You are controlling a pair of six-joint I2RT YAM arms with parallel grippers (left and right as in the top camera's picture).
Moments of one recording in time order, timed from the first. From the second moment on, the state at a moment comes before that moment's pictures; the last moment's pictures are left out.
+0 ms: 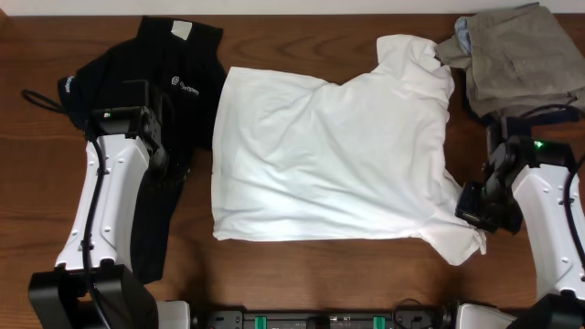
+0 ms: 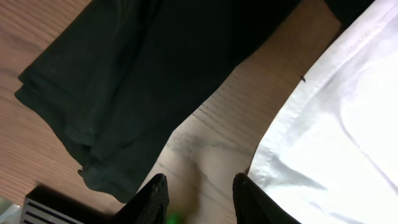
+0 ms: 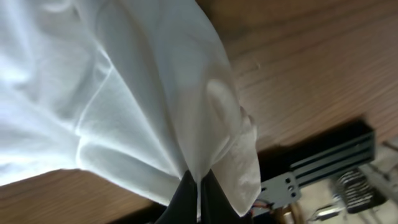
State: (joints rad) left arm 0.08 1.54 1.25 -1.23 -0.12 -0.41; right arm -0.15 1.41 1.06 -1.37 0.07 0.37
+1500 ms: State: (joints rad) left arm -0.05 1.95 1.38 -0.54 0.22 -0.12; right arm -0.02 1.51 1.33 -1.04 -0.08 0.20
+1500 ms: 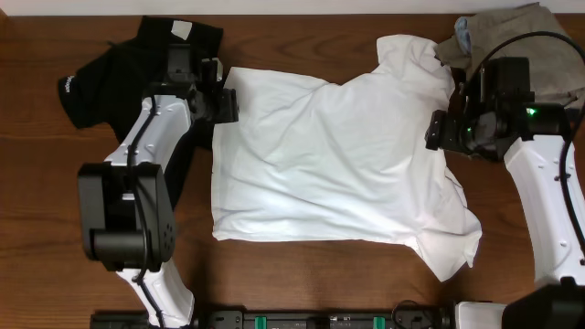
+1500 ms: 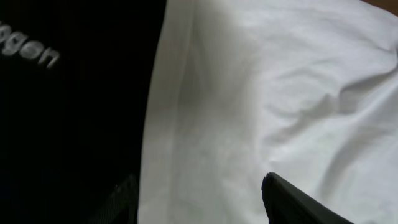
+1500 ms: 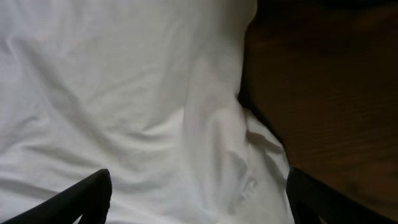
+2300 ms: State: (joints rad) left arm 0.02 2.03 1.38 -0.48 0.10 -0.15; right arm -0.02 1.55 1.33 -1.04 -0.08 0.20
